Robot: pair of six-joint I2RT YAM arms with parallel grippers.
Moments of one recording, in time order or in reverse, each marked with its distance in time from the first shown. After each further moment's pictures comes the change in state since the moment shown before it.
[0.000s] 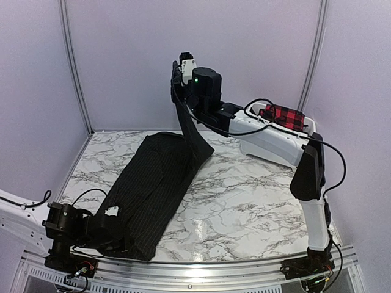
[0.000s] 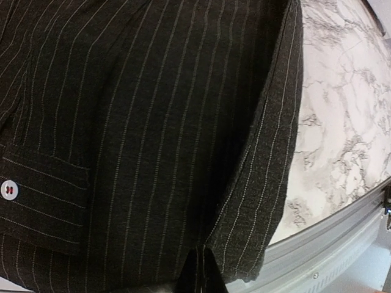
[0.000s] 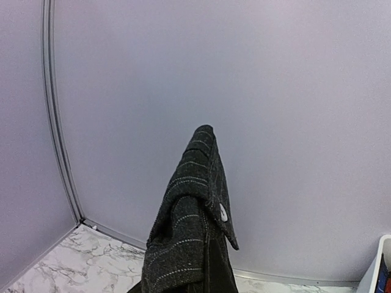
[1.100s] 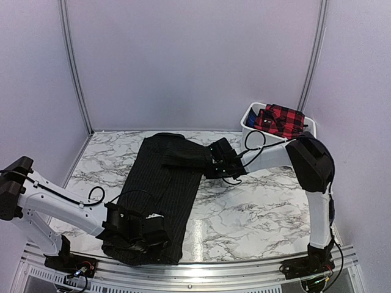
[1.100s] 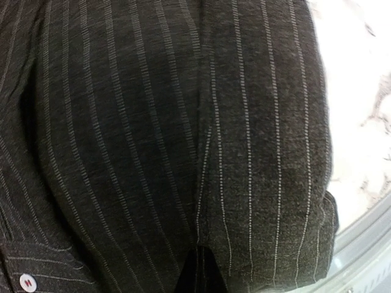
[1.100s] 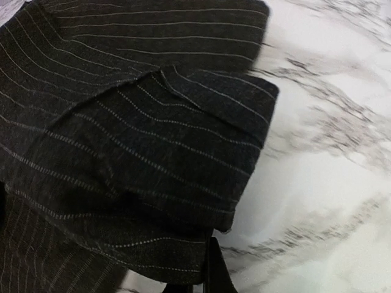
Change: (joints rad) left arm 0.026 0.576 0.306 0.048 0.119 0.313; right arm -0.171 -0.011 -0.756 -0.195 -0.309 0.499
